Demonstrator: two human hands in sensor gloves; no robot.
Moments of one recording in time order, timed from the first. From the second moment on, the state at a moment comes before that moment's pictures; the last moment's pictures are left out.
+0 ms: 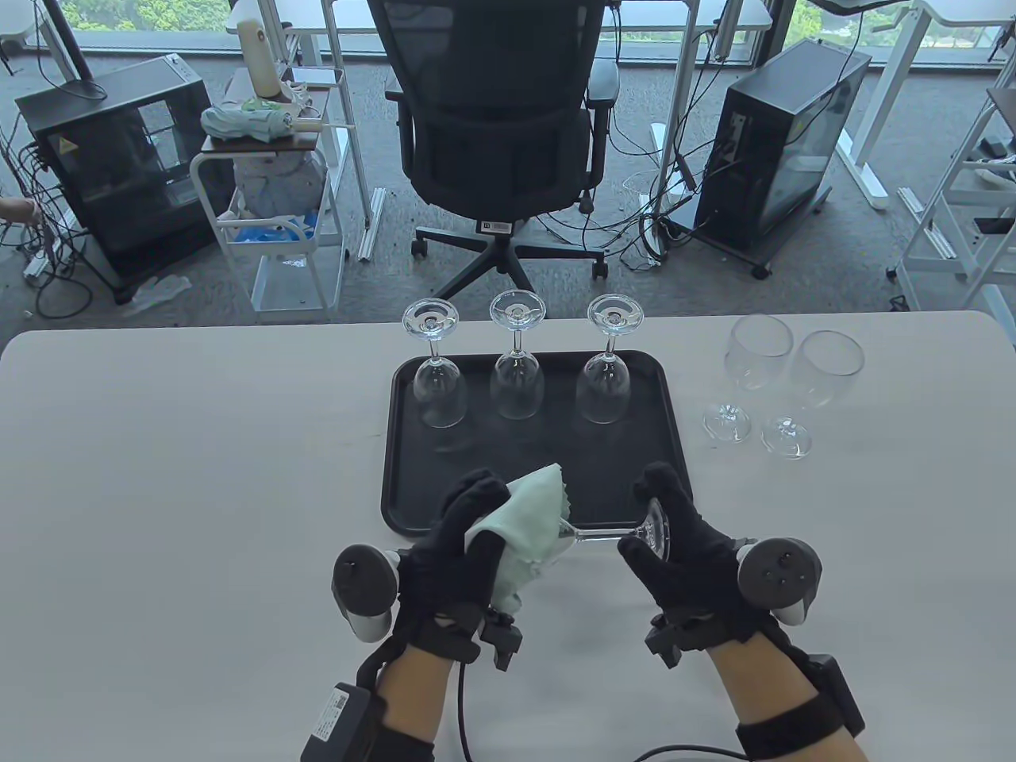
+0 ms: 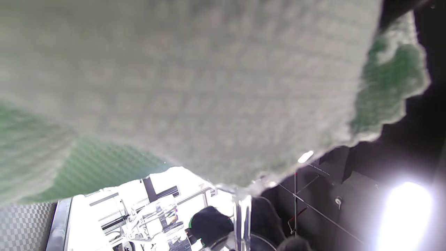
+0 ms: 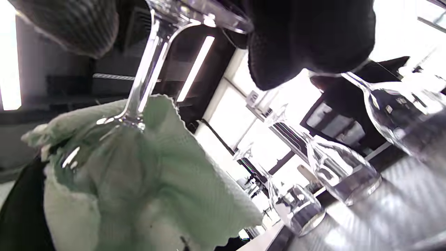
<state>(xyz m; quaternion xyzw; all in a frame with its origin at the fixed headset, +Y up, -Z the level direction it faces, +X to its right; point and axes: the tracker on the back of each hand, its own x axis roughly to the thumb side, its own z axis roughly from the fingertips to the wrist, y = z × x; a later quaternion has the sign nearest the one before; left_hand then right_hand) -0.133 -0.709 -0.326 0.16 -0.23 0.64 0.71 0.196 -0.699 -0.327 0.31 -0.22 0.83 0.42</state>
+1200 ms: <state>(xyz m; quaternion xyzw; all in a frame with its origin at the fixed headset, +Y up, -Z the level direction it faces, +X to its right) -0.130 -0.713 -0.327 0.14 -0.22 0.66 0.71 0.207 -0.702 -0.334 0.17 -0.14 0.79 0.57</state>
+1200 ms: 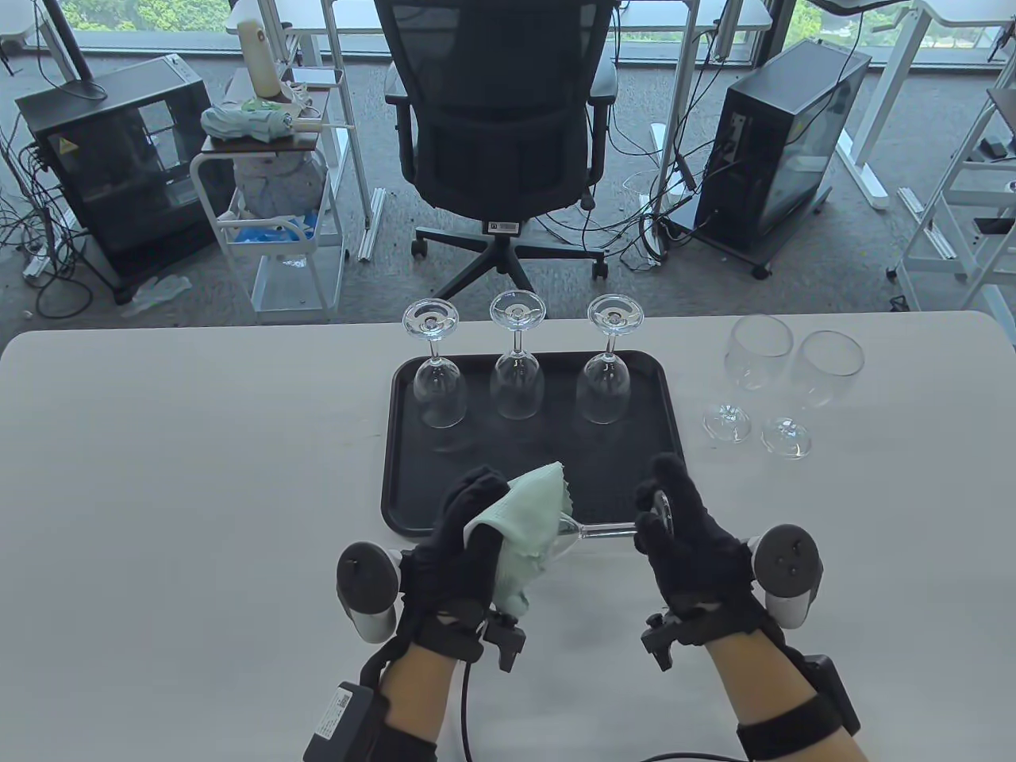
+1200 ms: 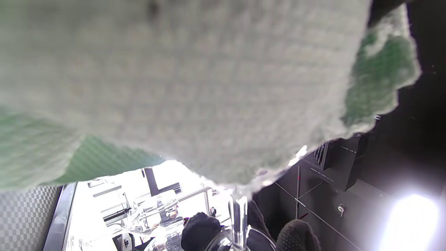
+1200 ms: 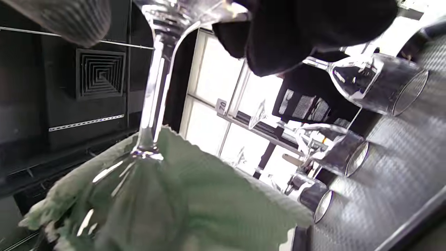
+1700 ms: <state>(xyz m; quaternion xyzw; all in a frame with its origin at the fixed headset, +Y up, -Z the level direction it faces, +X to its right) -0.143 -0.709 -0.327 0.17 -0.19 0.67 0.69 0.188 -0.644 -0.357 0.14 -0.28 0.94 0.10</state>
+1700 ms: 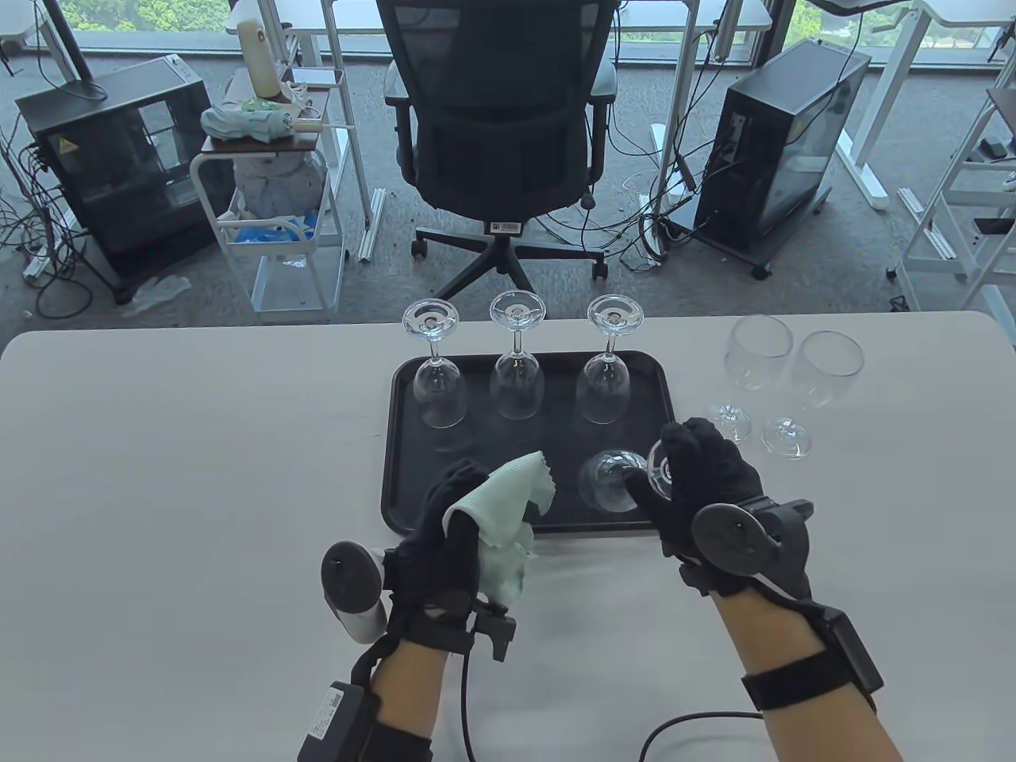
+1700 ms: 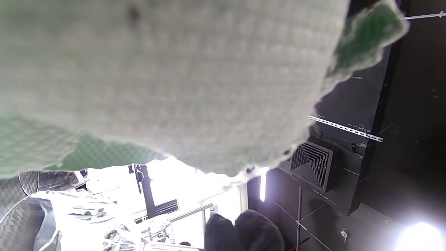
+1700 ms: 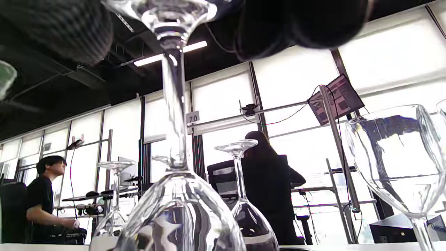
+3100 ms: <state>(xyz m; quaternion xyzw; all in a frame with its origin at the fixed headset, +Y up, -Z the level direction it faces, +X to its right) -0.162 -0.704 -0.329 0.19 -0.17 0.69 0.68 0.388 -0.774 -0.442 -0.31 -0.05 0.81 0.50</state>
